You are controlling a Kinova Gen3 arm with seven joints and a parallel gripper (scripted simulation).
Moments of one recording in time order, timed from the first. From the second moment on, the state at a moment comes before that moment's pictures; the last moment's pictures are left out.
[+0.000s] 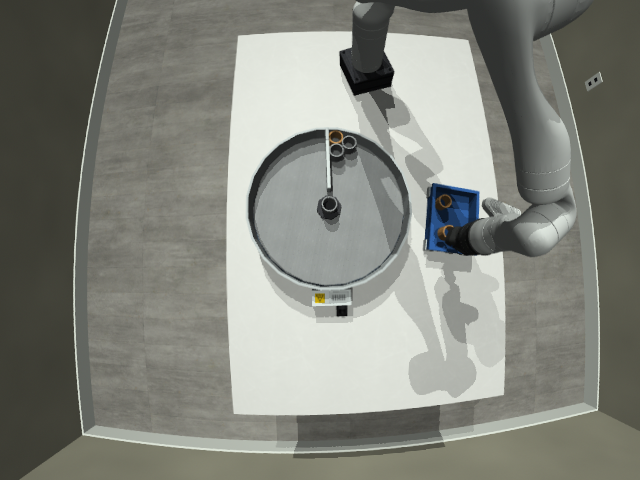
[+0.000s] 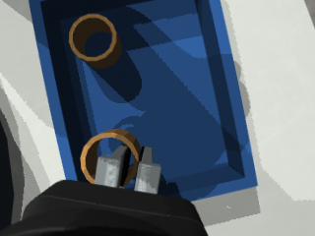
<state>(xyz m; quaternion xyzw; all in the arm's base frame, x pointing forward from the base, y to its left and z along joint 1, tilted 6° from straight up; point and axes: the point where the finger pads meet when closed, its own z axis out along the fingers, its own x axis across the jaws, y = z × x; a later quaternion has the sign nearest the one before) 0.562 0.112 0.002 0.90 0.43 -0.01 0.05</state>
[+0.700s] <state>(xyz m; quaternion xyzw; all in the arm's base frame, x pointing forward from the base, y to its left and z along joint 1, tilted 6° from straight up) 0.562 0.111 -0.007 0.90 0.43 -0.01 0.05</state>
